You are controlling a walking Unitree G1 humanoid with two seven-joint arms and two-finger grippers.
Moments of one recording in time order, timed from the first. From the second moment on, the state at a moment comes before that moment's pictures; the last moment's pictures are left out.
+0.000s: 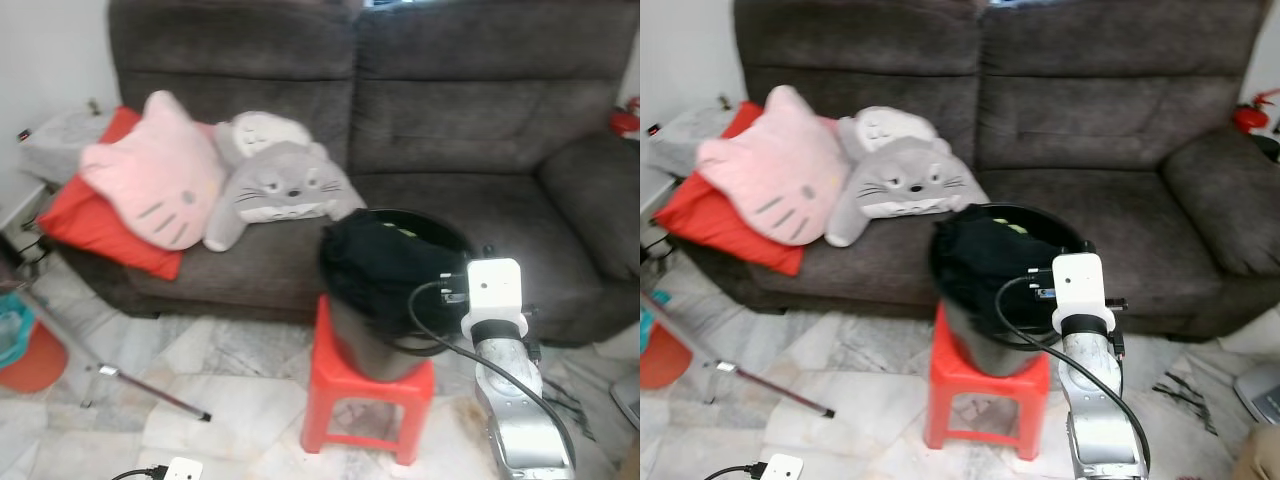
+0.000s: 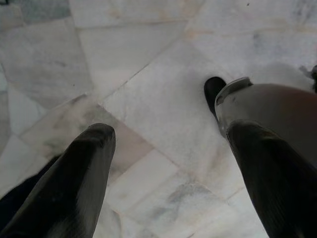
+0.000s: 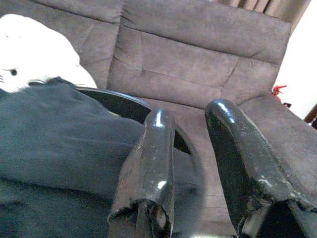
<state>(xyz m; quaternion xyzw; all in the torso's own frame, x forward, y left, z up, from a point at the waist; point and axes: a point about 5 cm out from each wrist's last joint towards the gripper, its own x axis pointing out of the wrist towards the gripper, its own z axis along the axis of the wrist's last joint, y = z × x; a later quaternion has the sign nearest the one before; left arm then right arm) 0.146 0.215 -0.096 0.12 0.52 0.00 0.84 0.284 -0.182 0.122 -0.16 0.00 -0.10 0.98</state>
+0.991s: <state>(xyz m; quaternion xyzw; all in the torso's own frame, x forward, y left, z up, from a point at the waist) 0.142 0.216 -0.097 0.11 0.53 0.00 0.84 0.284 -0.179 0.126 -0.17 -0.02 -0.08 0.98</state>
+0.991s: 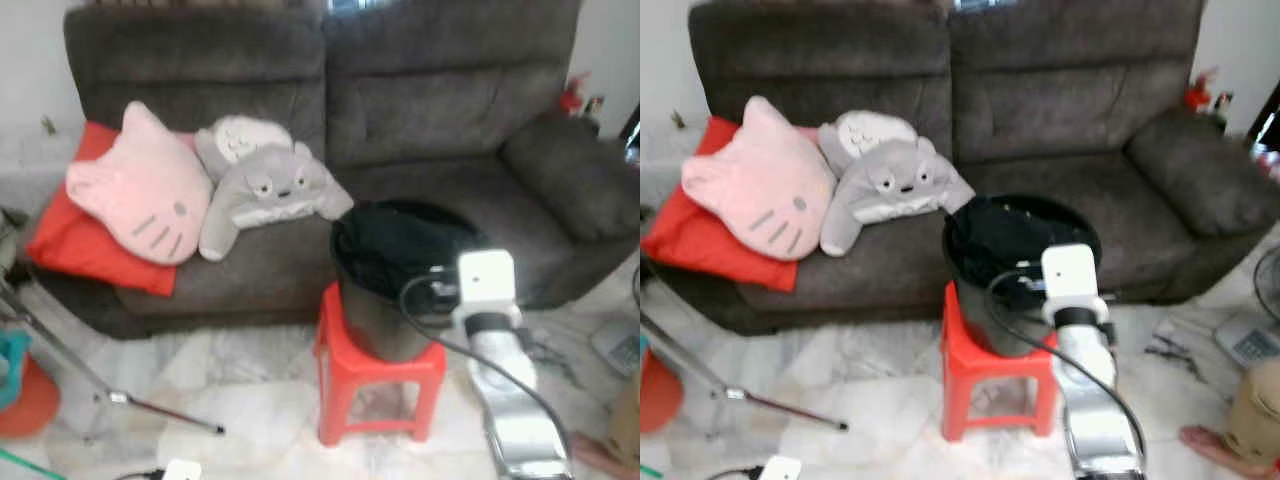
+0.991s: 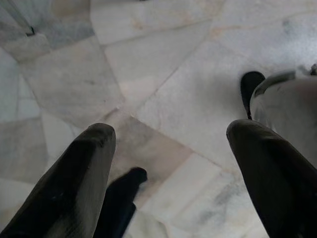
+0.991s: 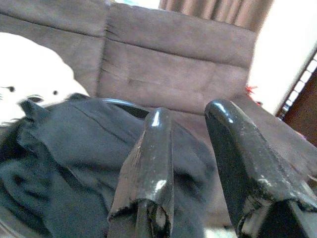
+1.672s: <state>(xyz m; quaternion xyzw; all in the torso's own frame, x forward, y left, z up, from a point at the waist) 0.145 0.216 -0.096 0.11 0.52 0.00 0.85 0.285 -0.174 0.126 -0.17 -0.03 -0.06 0.98</state>
